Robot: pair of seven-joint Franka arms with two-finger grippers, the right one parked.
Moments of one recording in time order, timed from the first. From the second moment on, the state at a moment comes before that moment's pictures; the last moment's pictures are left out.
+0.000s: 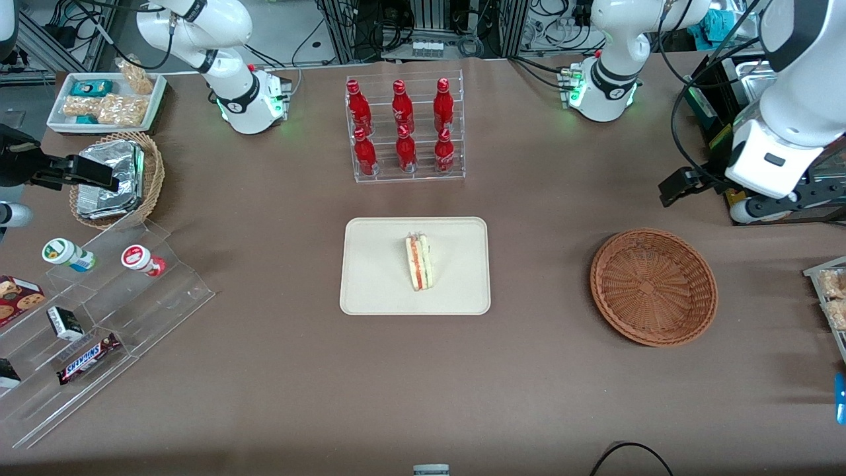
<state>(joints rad) 0.04 -0.02 -0.20 -1.67 -0.01 1.59 -0.39</state>
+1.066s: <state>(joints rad) 0.04 -0.01 -0.20 -1.67 -0.01 1.51 -0.39</state>
